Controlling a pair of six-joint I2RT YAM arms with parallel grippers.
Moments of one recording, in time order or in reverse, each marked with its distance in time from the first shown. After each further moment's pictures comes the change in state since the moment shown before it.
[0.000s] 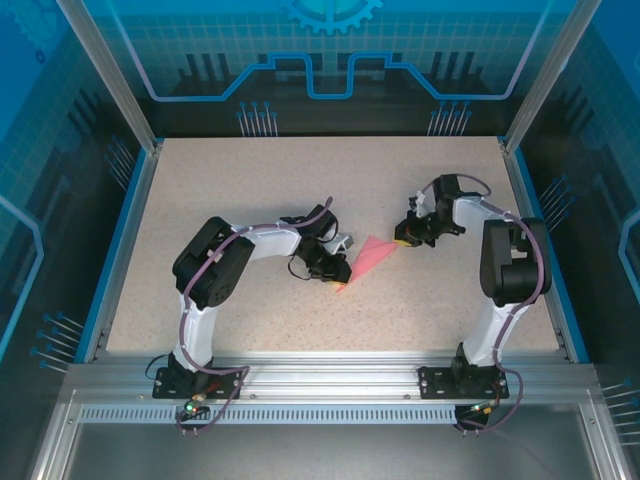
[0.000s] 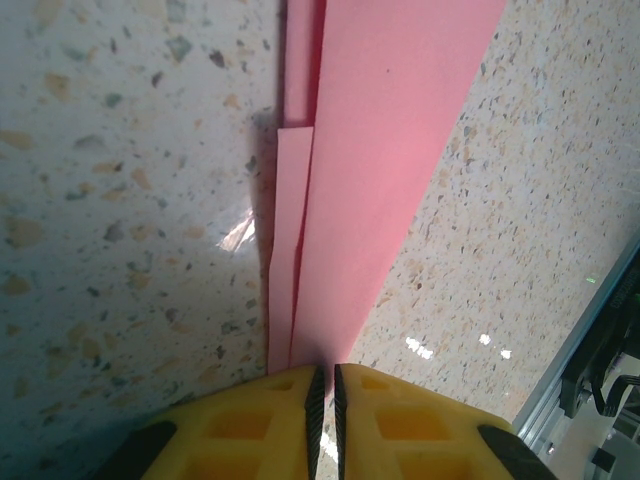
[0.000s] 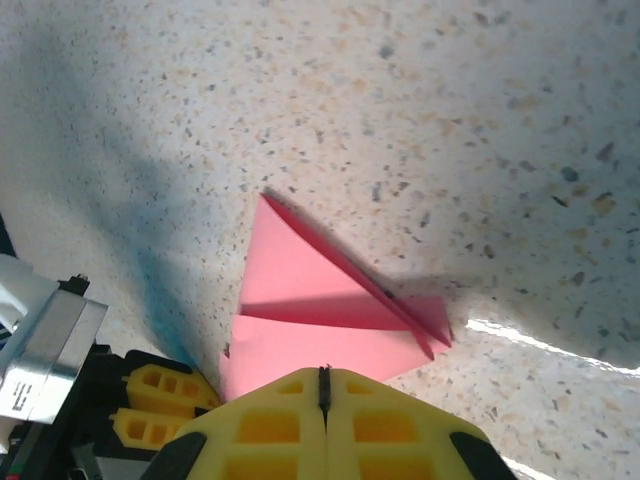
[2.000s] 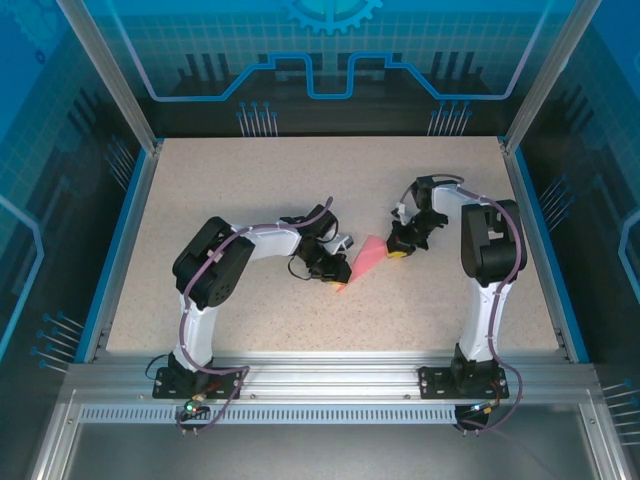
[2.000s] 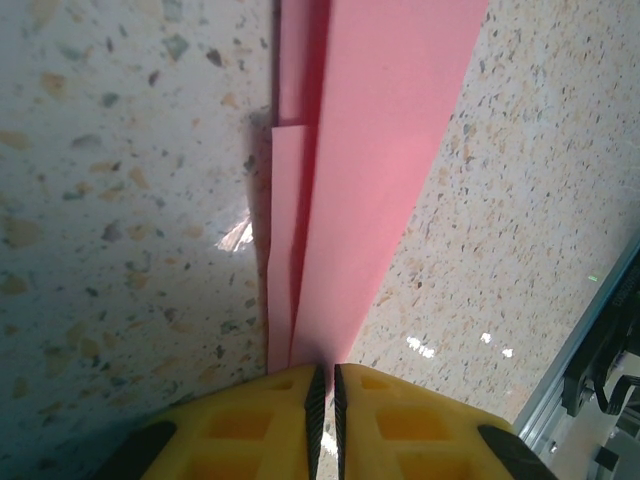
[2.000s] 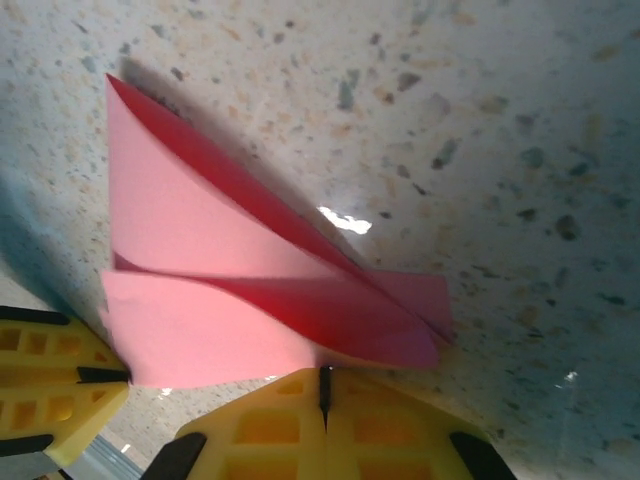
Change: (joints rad) left arm 0.000 0.000 -0.002 -0.002 -0.001 0.011; right arm 0.077 0.216 0.203 -0.294 0.101 -0.156
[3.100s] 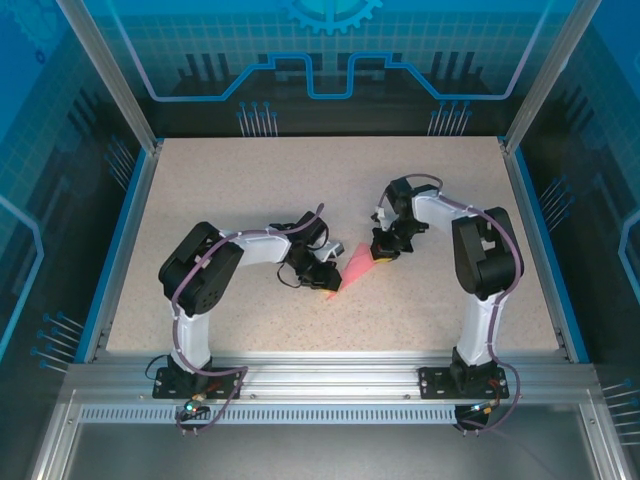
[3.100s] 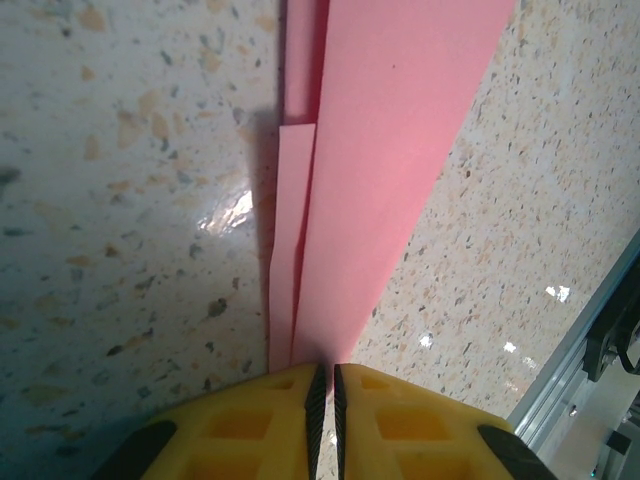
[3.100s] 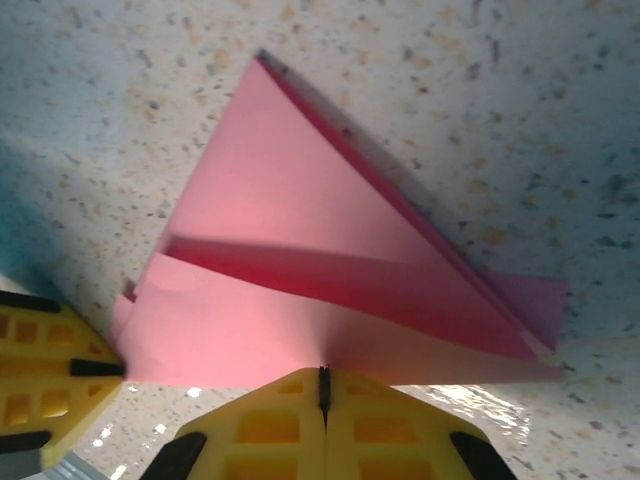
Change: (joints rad) left arm 0.016 -0.096 -0.133 0.001 -0.012 0.019; right arm 0.170 -0.095 -0.052 0.045 0.132 0.064
